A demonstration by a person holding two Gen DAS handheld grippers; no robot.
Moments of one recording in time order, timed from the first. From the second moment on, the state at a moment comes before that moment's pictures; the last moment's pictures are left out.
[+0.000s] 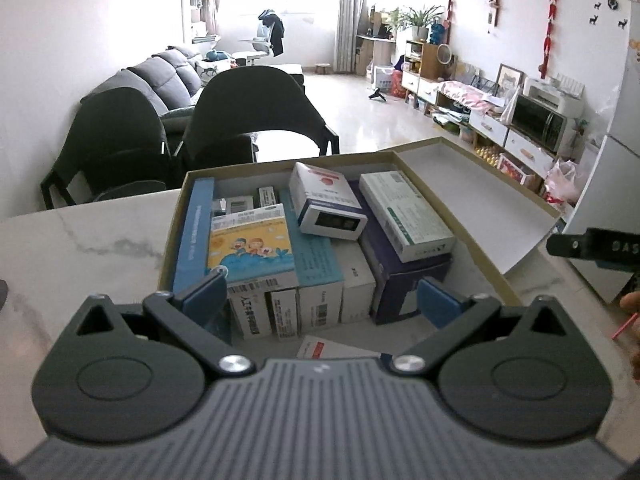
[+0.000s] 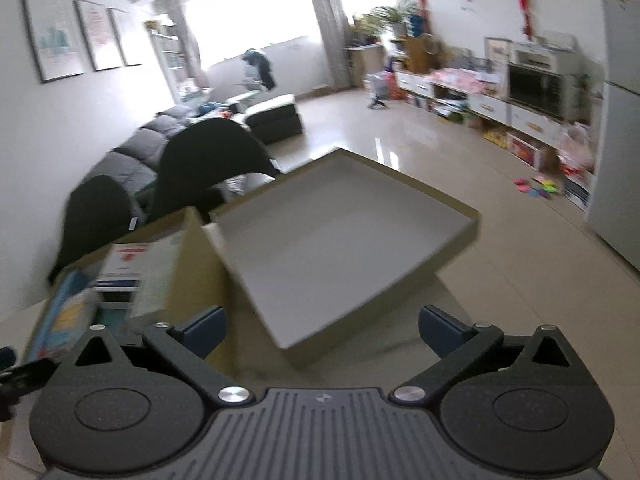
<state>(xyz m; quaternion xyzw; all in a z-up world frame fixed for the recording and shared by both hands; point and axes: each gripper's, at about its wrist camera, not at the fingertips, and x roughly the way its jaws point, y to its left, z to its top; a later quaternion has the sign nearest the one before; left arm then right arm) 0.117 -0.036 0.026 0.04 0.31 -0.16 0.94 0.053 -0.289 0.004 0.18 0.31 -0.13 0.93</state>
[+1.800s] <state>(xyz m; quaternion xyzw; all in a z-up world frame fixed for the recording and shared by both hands) 0.128 0.007 0.017 0.01 0.36 -0.16 0.92 0.153 -0.404 -0.084 0.21 0.42 -0.24 0.85</state>
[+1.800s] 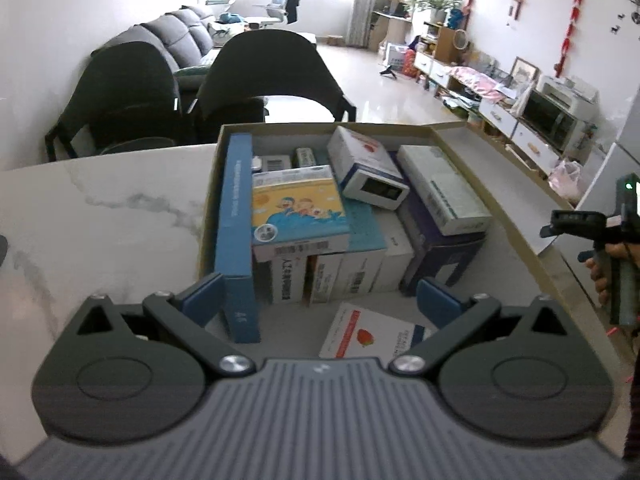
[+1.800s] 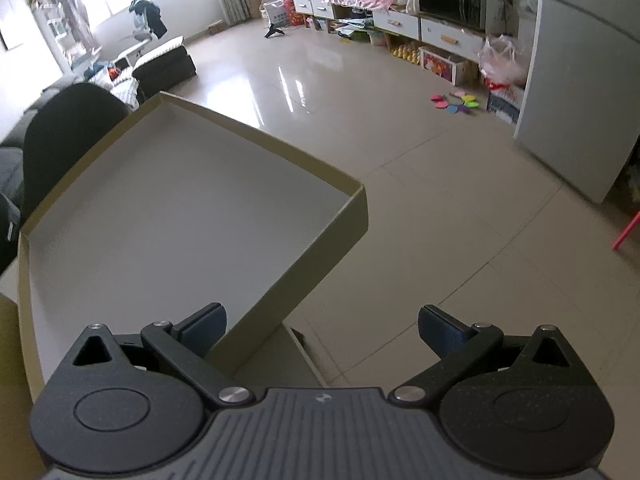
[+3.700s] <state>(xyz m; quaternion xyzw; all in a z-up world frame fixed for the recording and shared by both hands) -0.036 -0.020 -0.020 0.03 0.38 -0.27 0.88 -0.158 -0.362 -0.094 0.39 0.31 -0.23 0.84</state>
